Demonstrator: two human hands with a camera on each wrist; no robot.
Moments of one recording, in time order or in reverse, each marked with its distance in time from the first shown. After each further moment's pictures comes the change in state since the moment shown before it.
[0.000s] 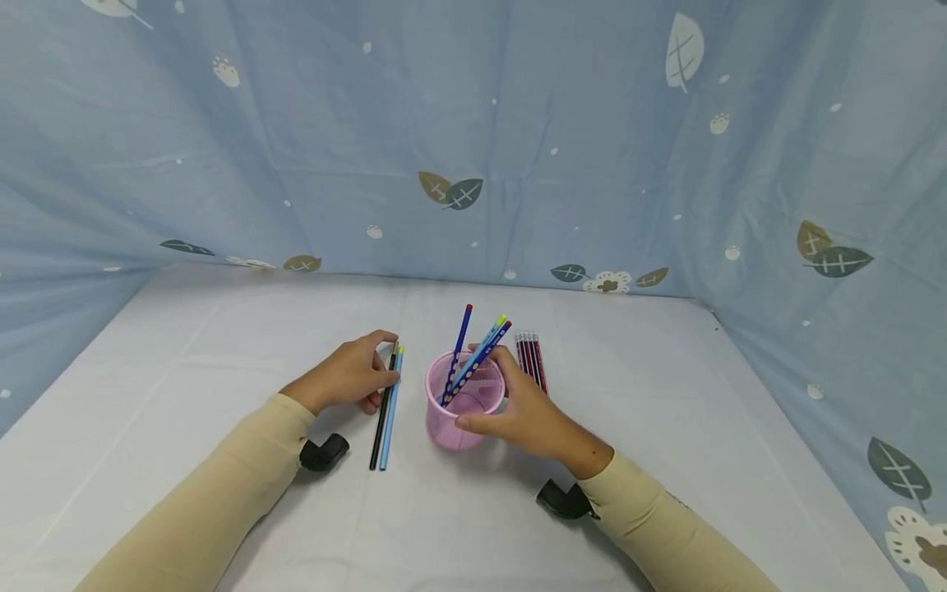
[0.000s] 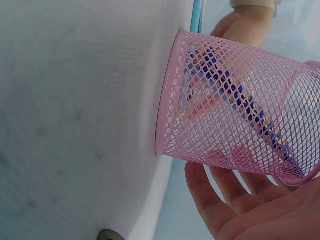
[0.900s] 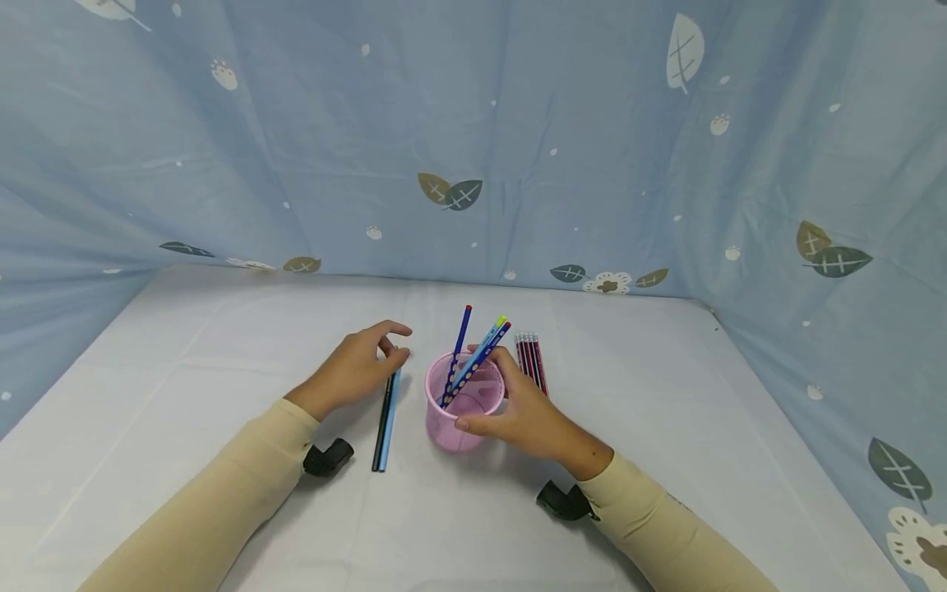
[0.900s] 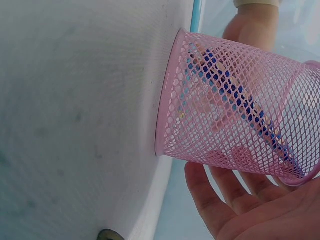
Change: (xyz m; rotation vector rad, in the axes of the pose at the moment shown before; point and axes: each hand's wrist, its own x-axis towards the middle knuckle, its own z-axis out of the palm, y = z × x) left_hand 0.001 0.013 0.006 0.153 0.225 0.112; right_hand 0.000 -0.001 0.000 -0.001 0.001 0.017
